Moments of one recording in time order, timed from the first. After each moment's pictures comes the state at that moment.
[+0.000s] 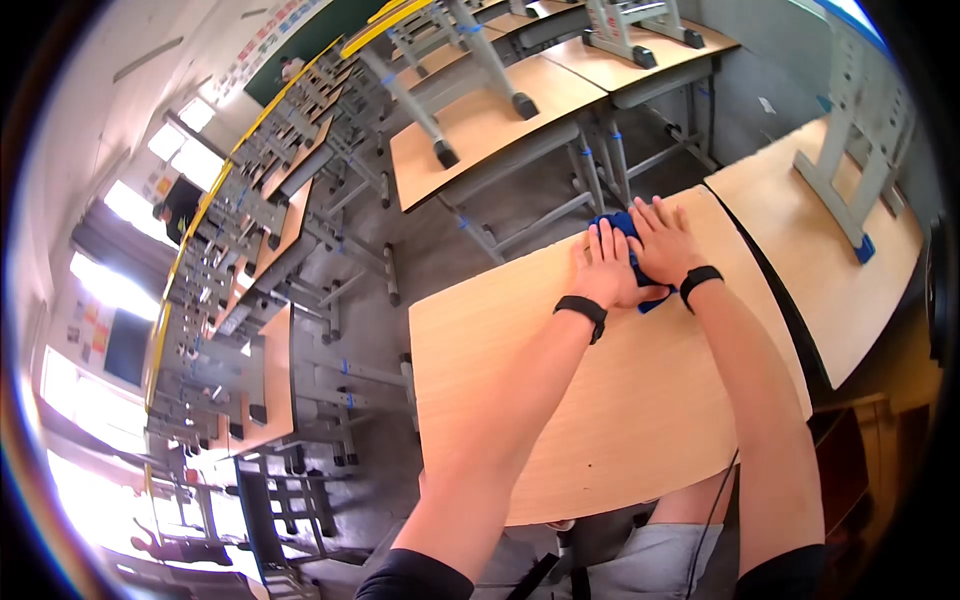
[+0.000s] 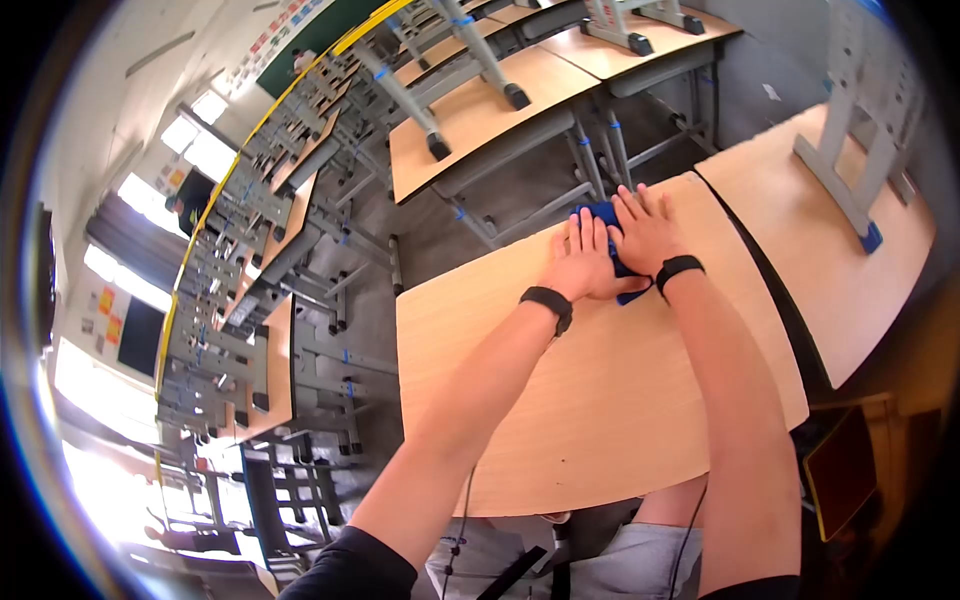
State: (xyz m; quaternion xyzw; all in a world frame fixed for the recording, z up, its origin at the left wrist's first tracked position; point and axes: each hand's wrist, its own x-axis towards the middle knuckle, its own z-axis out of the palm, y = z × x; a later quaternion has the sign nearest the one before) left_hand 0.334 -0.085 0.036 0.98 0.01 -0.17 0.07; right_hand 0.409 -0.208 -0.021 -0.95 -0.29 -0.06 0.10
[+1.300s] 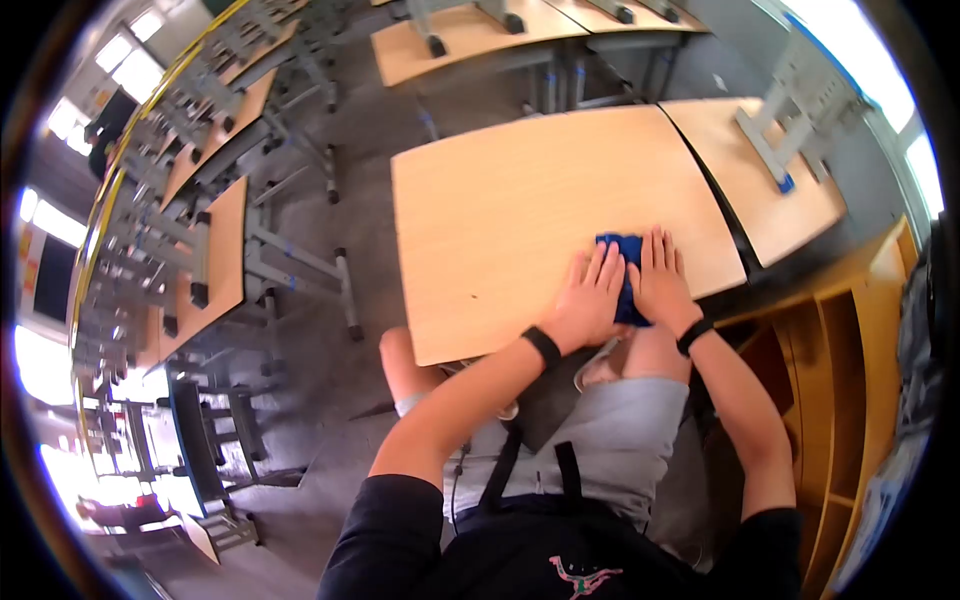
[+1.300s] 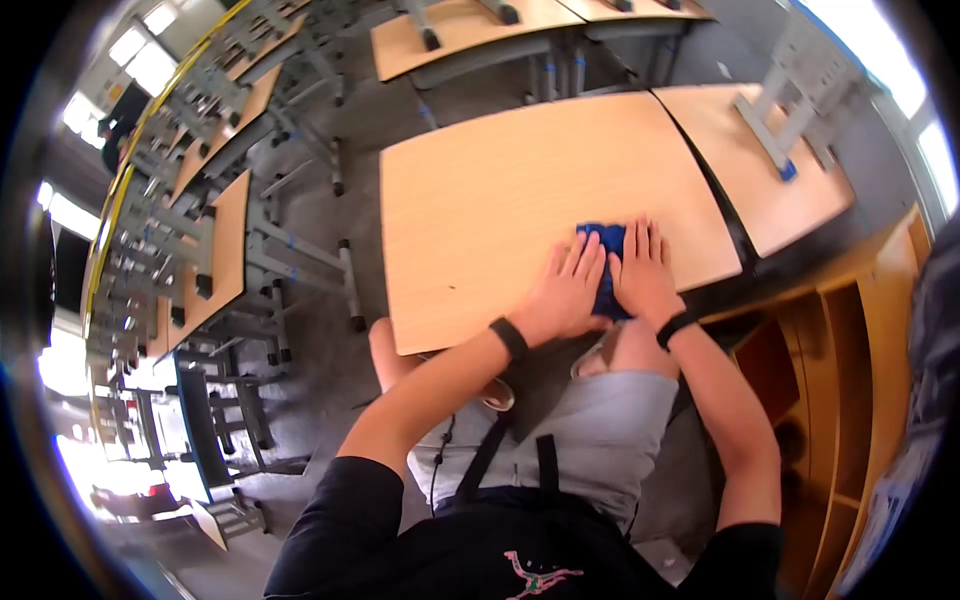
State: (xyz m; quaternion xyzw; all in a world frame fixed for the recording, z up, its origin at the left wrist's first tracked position) left_hand 0.078 -0.162 -0.001 0.97 -0.20 0.00 0.12; right_hand 0.150 -0.337 -0.018 -0.97 -0.24 -0.05 0.04
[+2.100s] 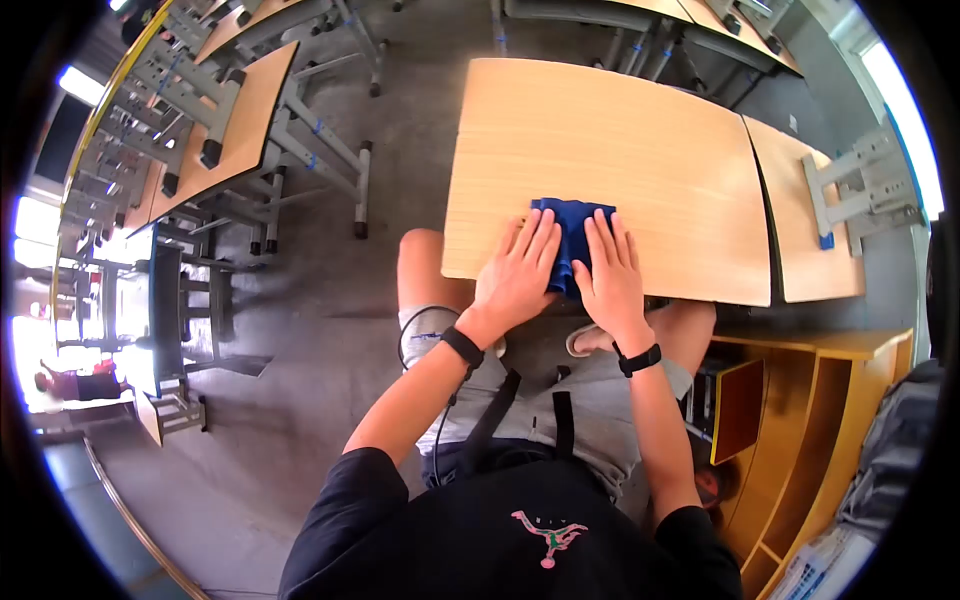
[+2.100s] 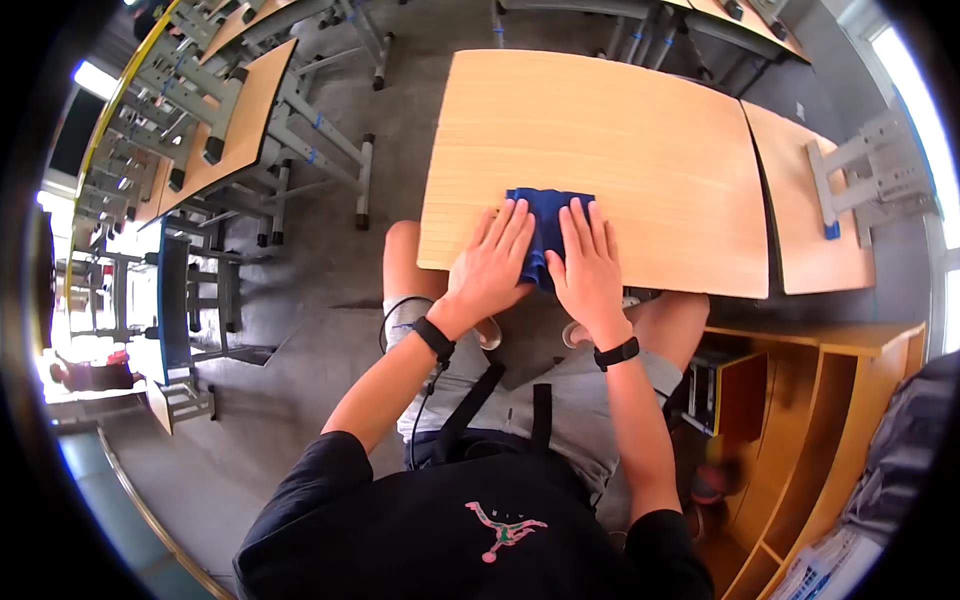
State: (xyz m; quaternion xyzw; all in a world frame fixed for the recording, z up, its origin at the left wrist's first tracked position) left_hand -0.052 -0.051 0.006 0.99 0.00 0.12 0.12; right_hand 0.053 -0.214 -0.001 -0.87 -0.44 -0.07 0.22
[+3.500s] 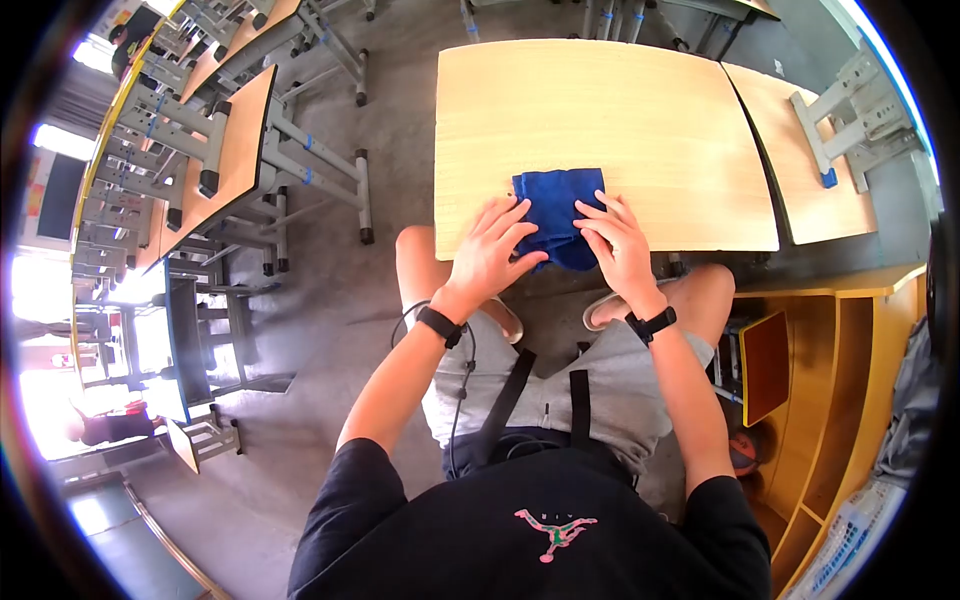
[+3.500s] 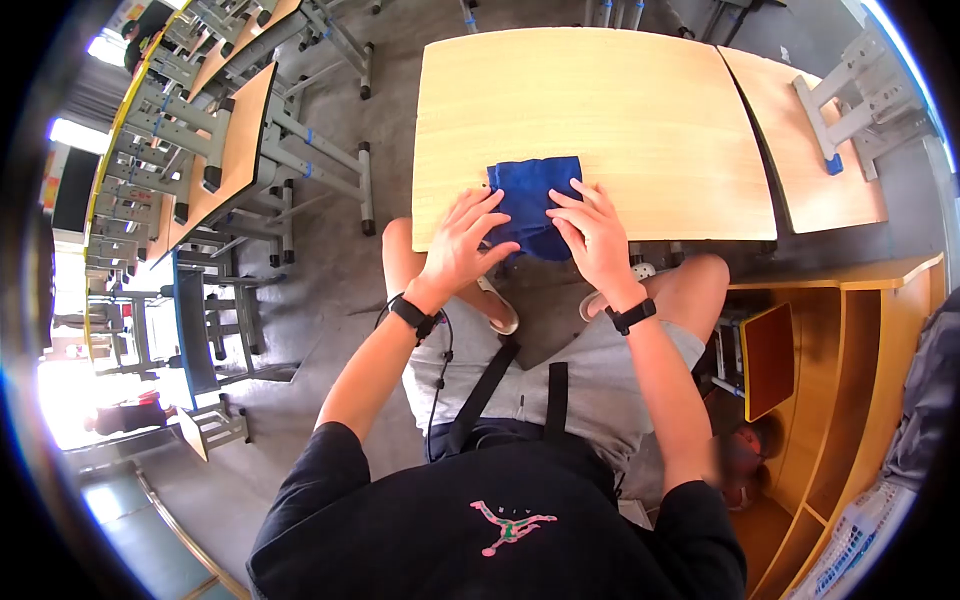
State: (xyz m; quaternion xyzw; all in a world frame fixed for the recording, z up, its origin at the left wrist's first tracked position) left_hand -0.062 -0.025 -0.011 0.93 -0.07 0.26 0.25; right_hand 0.061 -0.238 -0.016 -0.79 -0.44 -0.07 0.41
